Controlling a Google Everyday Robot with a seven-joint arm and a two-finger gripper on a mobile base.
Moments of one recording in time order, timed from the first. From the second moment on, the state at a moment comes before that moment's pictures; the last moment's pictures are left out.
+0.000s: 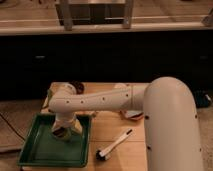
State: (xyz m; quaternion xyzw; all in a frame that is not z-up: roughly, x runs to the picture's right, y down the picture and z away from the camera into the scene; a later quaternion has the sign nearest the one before) arm -0.201 0.219 0.748 -0.23 -0.32 -0.61 0.69
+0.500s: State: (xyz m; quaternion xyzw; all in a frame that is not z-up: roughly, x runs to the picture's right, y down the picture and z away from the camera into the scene) arm -0.198 0.196 0.735 -0.22 -0.31 -0.62 0.69
